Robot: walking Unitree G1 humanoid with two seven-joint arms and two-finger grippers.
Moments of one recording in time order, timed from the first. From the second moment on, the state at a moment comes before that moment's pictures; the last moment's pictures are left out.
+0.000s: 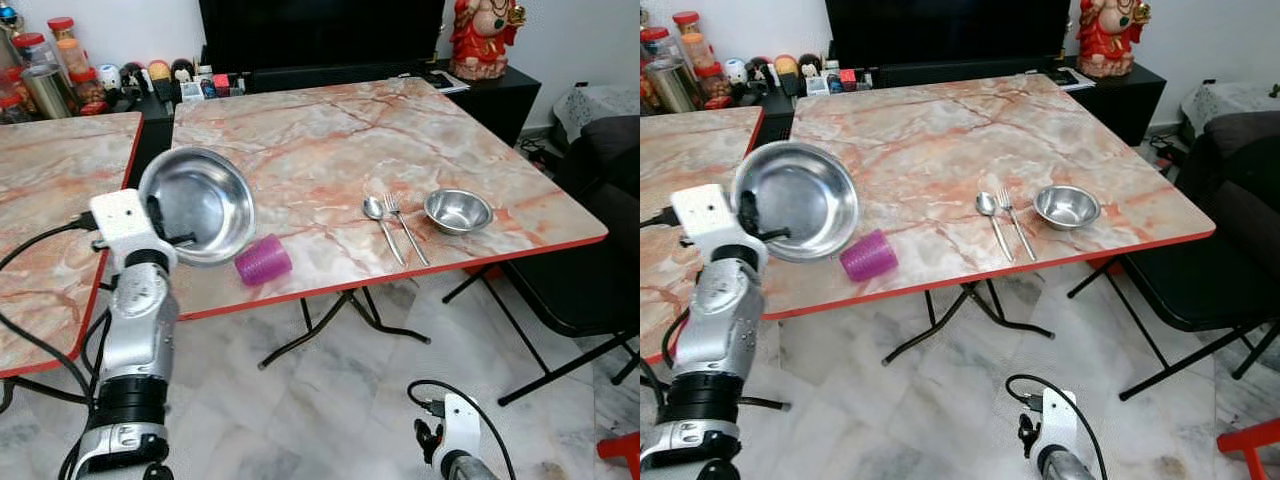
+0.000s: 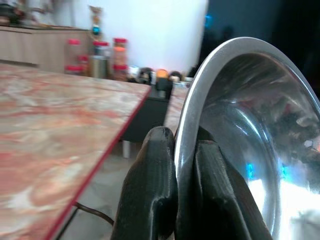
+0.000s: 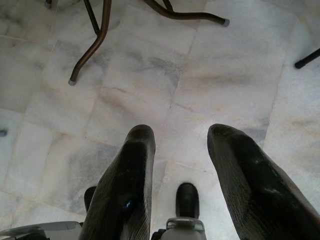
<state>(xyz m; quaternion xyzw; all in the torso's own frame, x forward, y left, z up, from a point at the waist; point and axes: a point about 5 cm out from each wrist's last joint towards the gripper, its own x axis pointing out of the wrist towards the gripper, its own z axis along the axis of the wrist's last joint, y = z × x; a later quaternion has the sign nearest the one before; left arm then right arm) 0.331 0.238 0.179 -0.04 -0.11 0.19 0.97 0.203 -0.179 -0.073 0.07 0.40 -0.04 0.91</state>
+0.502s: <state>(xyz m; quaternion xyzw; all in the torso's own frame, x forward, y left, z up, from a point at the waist) 0.258 0.335 0.137 0.03 -0.05 0.36 0.93 0.200 -0.180 -0.075 0.07 0.41 -0.04 0.91</state>
